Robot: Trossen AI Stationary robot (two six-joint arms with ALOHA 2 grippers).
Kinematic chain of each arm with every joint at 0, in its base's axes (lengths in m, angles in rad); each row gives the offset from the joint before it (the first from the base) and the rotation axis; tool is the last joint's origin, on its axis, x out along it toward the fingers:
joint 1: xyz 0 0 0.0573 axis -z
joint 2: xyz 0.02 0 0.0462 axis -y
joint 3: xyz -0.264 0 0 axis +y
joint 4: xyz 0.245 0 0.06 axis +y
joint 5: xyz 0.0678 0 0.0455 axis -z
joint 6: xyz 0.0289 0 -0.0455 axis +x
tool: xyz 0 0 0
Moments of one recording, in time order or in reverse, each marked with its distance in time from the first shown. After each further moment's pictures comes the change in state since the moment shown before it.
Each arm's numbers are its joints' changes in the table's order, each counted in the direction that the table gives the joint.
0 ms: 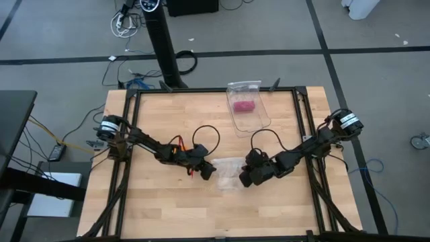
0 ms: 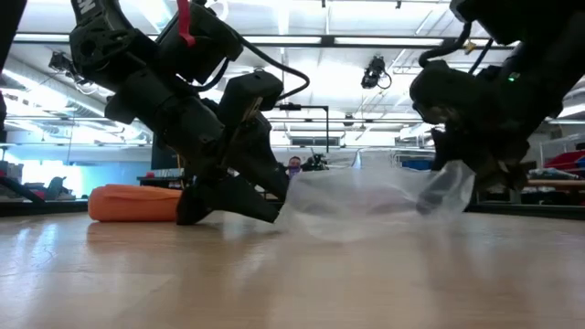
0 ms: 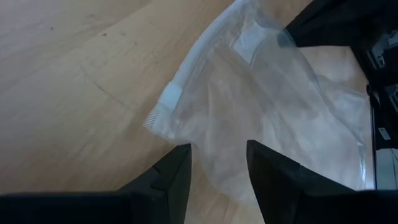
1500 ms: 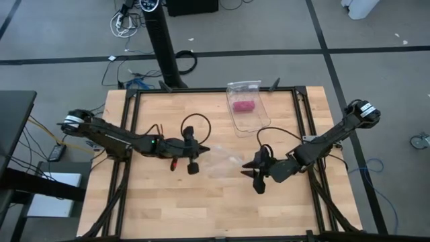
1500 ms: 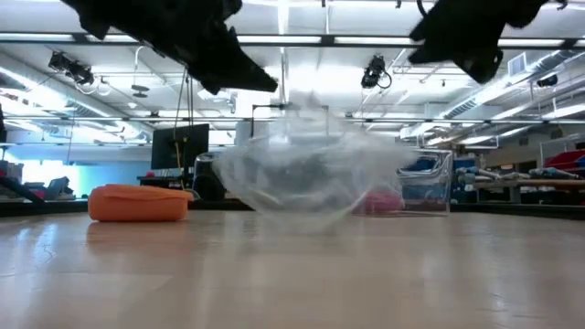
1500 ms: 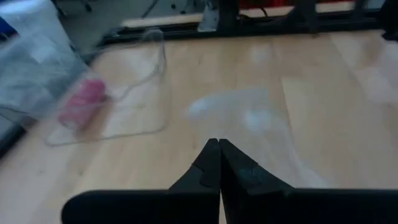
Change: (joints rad) left arm 0.037 0.489 0.000 0.268 -0.278 0.930; right arm -0.109 0.328 -0.072 0.002 0.060 -0.449
